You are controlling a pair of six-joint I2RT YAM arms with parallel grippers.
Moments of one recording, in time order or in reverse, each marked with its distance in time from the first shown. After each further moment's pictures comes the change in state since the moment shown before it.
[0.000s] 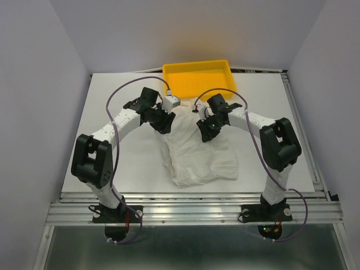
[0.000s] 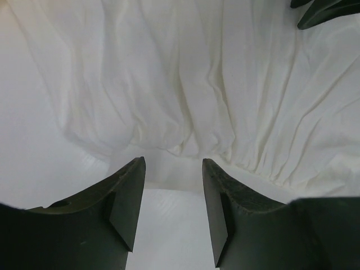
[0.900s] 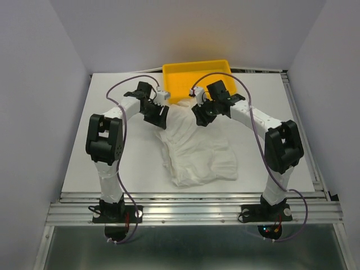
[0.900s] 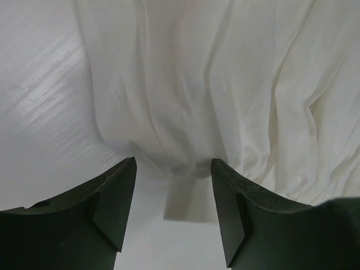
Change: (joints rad) left arm 0.142 0.338 0.194 -0.089 0.043 -0.121; right arm 0.011 0.003 0.151 0.062 0.048 -0.031
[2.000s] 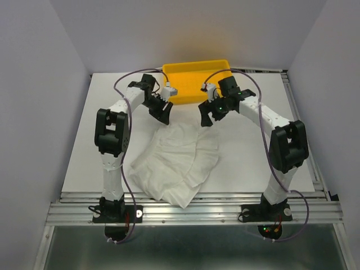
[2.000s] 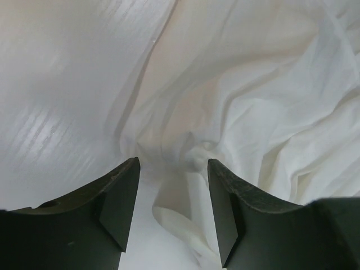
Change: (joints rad) left arm -0.005 0.217 0.317 -0.234 0.144 0.241; right arm -0.029 -0.018 -0.006 -0.129 -0.094 0.079
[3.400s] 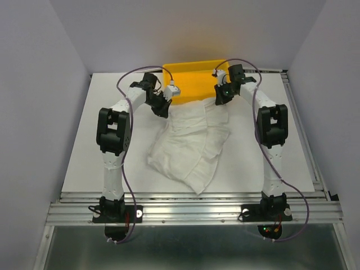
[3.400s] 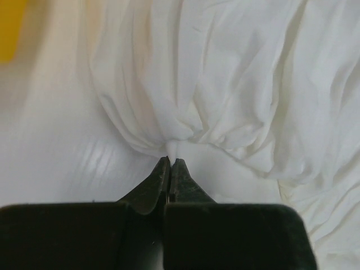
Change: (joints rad) left arm -0.003 0.003 -0.002 0.074 -0.006 0.212; right arm -0.246 0.484 0.488 0.022 0.042 -0.086
